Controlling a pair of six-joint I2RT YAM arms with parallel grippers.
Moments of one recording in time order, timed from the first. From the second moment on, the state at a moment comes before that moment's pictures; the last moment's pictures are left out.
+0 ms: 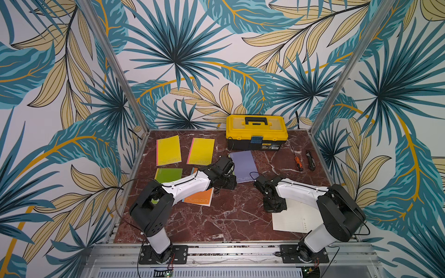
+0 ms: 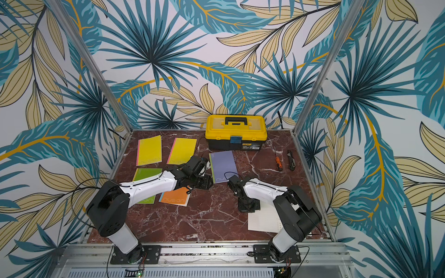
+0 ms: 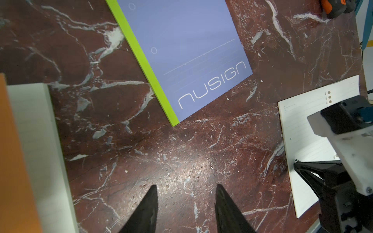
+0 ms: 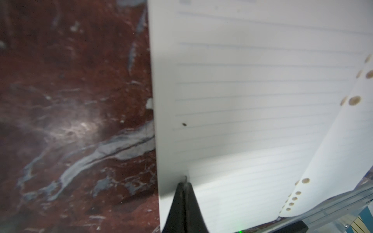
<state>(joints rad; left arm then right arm) -0.72 1.69 1.13 -0.42 0.13 -0.53 0.61 1.62 0.86 -0.97 0.23 0.70</state>
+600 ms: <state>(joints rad) -0.72 1.64 1.09 -0.45 0.09 -0.53 0.80 1.82 1.10 -1.02 0.20 0.72</state>
